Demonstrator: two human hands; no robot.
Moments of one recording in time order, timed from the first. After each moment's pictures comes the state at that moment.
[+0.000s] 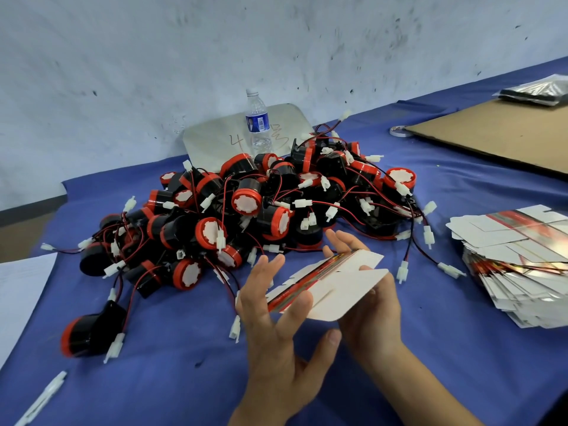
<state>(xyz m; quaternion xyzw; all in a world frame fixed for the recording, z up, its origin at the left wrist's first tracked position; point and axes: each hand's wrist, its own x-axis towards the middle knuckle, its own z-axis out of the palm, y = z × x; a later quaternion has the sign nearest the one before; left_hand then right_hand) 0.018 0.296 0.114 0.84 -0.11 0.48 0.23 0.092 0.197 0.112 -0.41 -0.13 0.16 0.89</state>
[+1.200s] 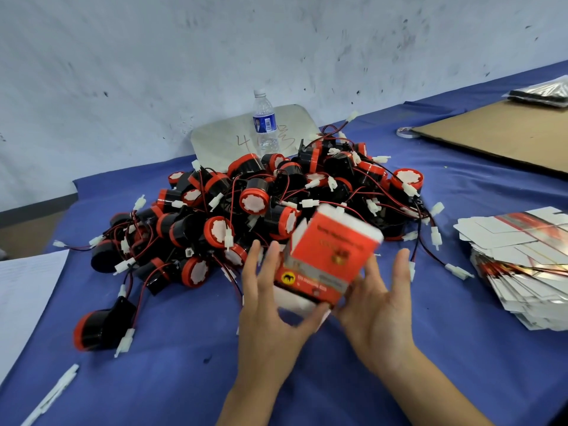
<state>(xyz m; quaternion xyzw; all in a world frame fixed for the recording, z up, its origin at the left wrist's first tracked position) 0.023 0.315 0.107 0.85 0.07 0.37 0.36 0.093 0.195 0.123 -0.36 -0.12 0.25 0.89</state>
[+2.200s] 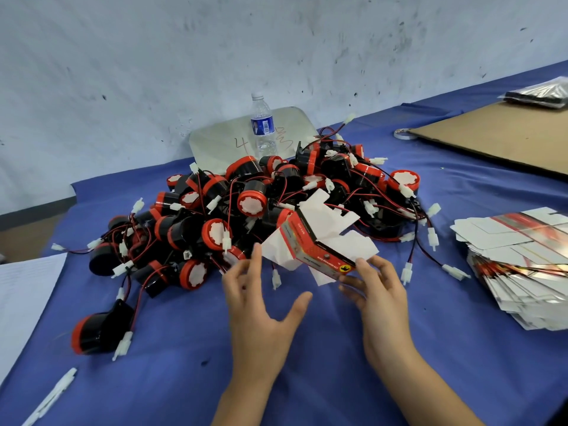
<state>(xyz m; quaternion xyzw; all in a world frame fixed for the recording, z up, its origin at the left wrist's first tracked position) 0.027 0.326 0.098 0.84 0.12 0.37 0.38 0.102 0.193 0.107 -0.50 0.00 0.05 0.86</state>
